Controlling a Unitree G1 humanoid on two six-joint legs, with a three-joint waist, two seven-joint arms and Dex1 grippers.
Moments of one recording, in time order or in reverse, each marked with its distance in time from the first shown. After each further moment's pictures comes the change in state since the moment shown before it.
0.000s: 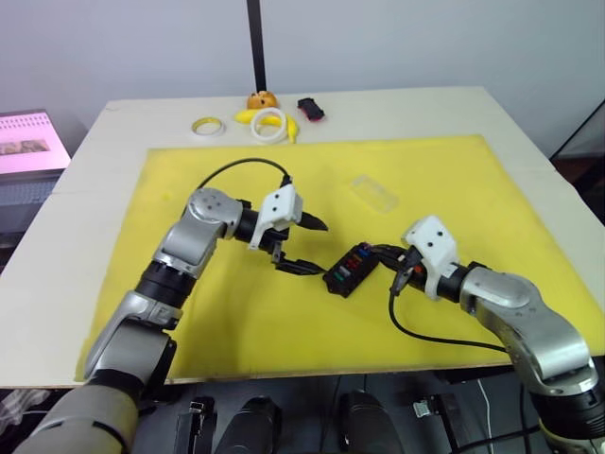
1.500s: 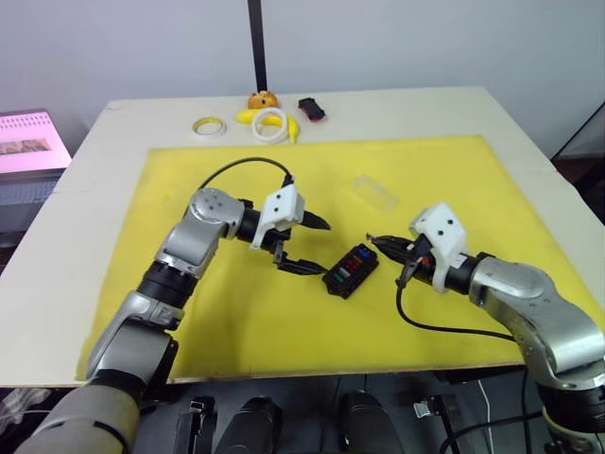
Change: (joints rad) left arm 0.000 -0.010 0.000 0.001 0.001 -0.009 0.005; right arm -0.039 0.000 -0.063 -0.036 0.062 0.083 0.013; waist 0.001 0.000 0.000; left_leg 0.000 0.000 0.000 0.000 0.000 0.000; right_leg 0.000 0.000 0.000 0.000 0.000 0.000
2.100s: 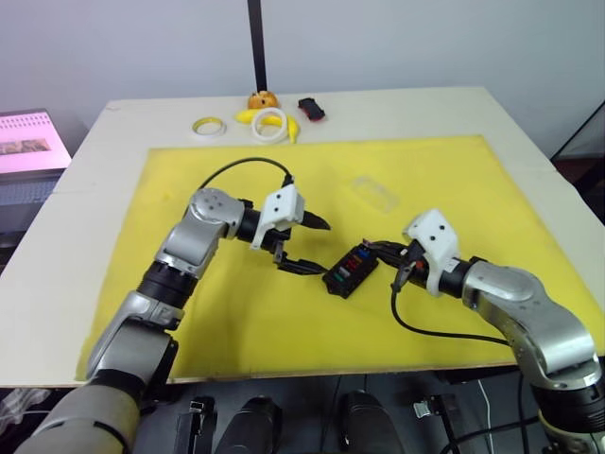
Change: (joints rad) left arm 0.000 0.001 0.000 0.000 0.000 0.003 0.001; right arm 0.006 0.007 0.039 0.031 -0.026 -0.033 -0.007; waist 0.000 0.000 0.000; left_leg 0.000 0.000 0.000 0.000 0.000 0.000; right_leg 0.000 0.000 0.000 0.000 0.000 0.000
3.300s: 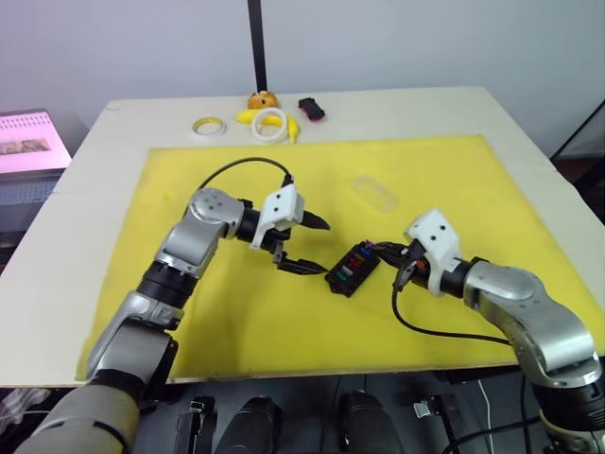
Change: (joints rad) left arm 0.000 0.003 0.000 0.000 0.000 0.003 0.001; right arm -0.009 -0.007 0.004 0.022 -0.007 0.014 -0.003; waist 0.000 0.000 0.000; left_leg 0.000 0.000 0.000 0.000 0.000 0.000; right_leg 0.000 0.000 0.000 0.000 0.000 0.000
